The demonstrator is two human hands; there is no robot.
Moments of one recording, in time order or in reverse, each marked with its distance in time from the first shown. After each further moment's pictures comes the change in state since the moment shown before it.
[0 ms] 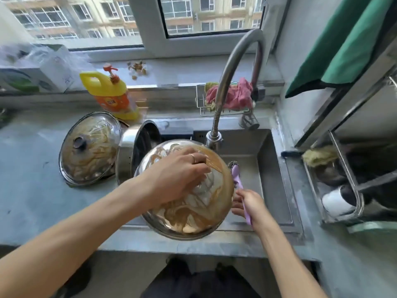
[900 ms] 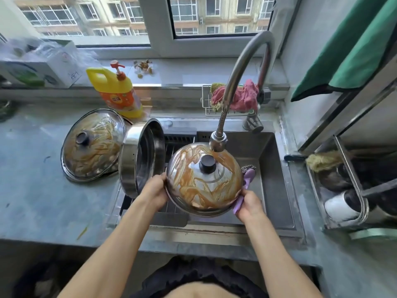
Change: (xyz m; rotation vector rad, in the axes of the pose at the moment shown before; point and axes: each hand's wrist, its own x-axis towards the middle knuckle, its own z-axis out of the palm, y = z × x) left_hand -0.054 -0.043 0.140 -1.811 0.539 -1.736; right_hand 0.032 0.008 0.016 0.495 0.089 0.107
